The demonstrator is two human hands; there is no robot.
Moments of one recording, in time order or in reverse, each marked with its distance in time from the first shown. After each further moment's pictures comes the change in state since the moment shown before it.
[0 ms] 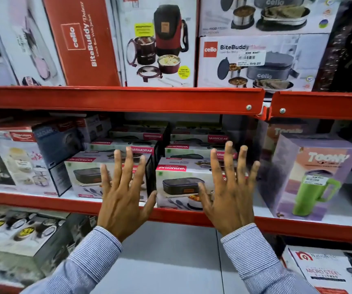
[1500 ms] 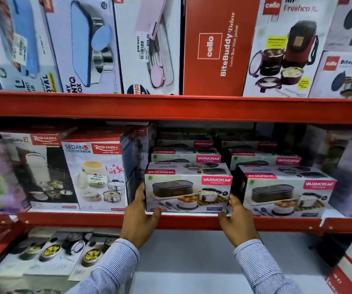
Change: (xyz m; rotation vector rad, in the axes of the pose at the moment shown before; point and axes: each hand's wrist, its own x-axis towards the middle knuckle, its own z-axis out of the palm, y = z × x) left_hand -0.024 -0.239 0.022 -0.712 -0.275 -0.386; right_hand -0.017 -0.215 0.094 0.473 -0.333 0.583
